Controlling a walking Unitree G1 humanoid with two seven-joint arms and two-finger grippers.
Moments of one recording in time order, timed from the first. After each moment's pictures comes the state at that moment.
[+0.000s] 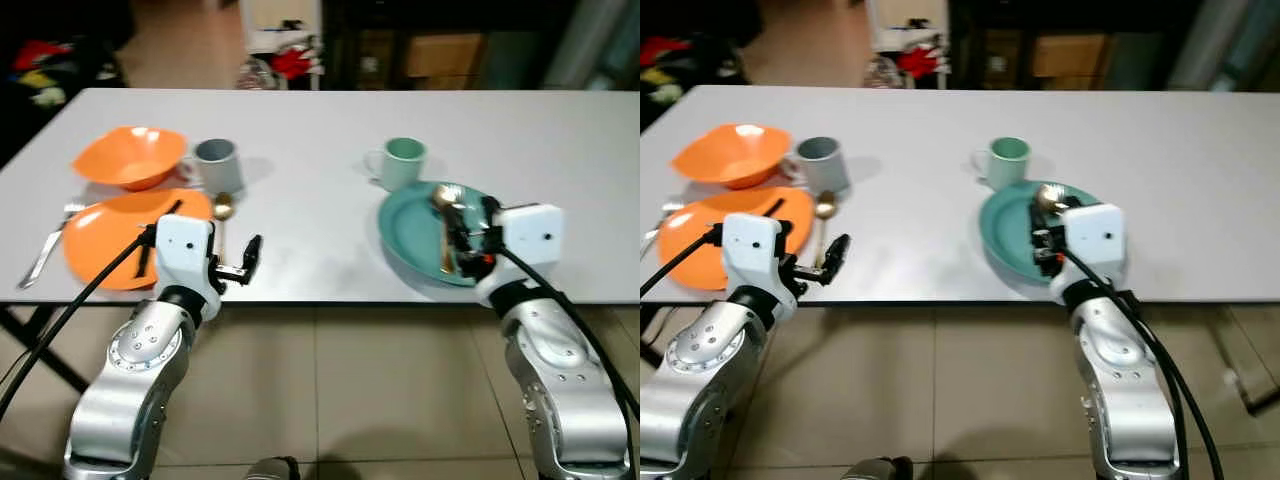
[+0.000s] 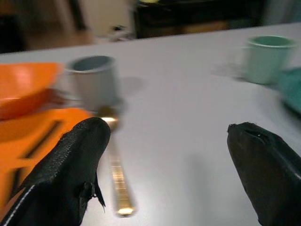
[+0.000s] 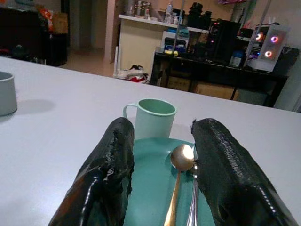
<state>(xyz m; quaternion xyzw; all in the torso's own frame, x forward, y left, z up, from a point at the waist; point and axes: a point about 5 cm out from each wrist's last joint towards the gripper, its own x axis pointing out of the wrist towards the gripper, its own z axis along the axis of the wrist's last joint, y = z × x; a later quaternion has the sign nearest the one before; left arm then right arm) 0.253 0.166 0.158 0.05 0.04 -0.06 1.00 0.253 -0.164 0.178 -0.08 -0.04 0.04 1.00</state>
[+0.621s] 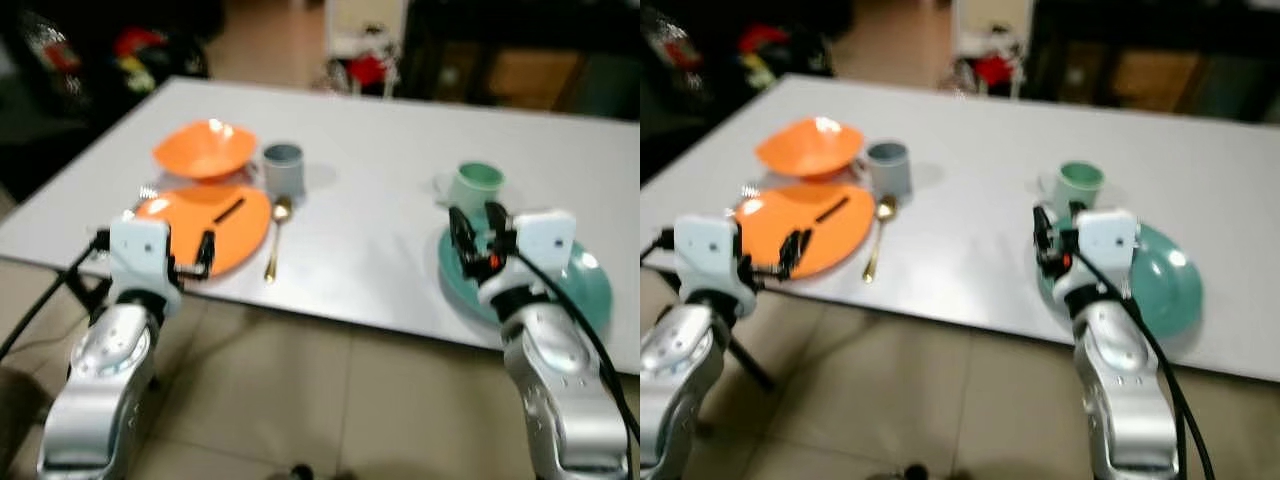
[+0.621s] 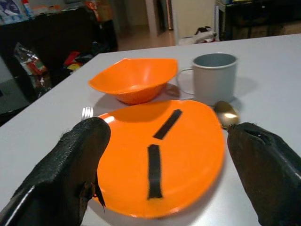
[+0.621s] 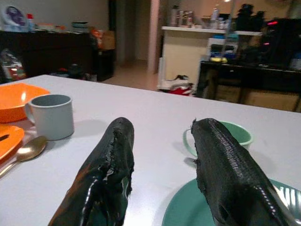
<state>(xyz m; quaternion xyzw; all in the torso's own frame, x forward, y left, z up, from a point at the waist) 0.250 0.198 0.158 0.07 0.04 -0.02 1.00 0.251 -0.167 0.173 -0.04 -0.04 0.04 1.00</state>
